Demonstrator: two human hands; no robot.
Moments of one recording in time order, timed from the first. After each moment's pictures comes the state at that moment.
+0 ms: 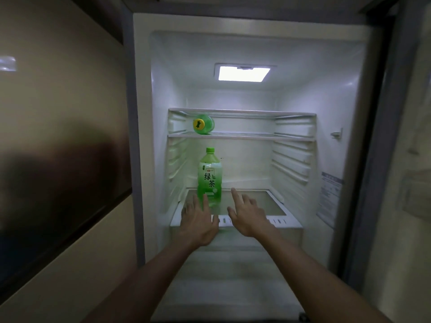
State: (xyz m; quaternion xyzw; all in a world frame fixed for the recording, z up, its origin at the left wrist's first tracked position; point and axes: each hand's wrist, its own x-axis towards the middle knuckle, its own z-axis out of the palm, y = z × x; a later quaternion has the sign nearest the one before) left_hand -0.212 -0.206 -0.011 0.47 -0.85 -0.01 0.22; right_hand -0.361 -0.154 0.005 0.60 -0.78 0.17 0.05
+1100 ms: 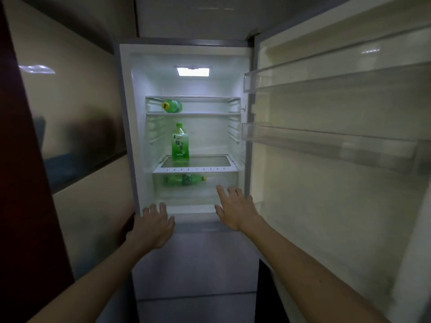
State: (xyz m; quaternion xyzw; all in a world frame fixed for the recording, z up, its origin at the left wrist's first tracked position) left_hand -0.100 0.112 -0.066 0.53 -0.83 0.10 0.13; right_hand -0.317 0.211 -0.024 0.63 -0.76 0.07 0.12
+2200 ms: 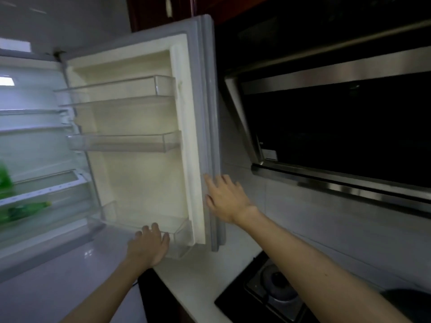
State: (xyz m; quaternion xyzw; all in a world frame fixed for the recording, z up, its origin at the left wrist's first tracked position) left_hand -0.275 0.413 -0.069 0.28 -0.95 -0.04 0.09; right_hand -0.372 0.615 0.024 0.39 -0.89 0.07 0.21
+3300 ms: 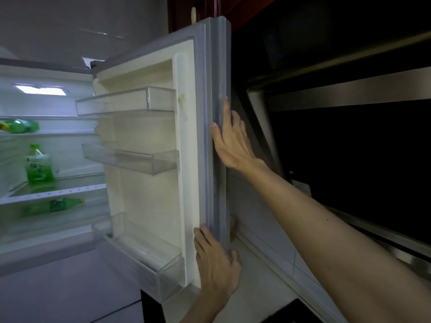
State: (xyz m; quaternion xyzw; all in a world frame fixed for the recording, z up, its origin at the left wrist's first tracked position) left_hand -0.428 0.571 -0.069 0.33 -0.85 -0.24 0.35; right_hand -0.513 0.578 0.168 0.48 -0.72 0.40 0.28
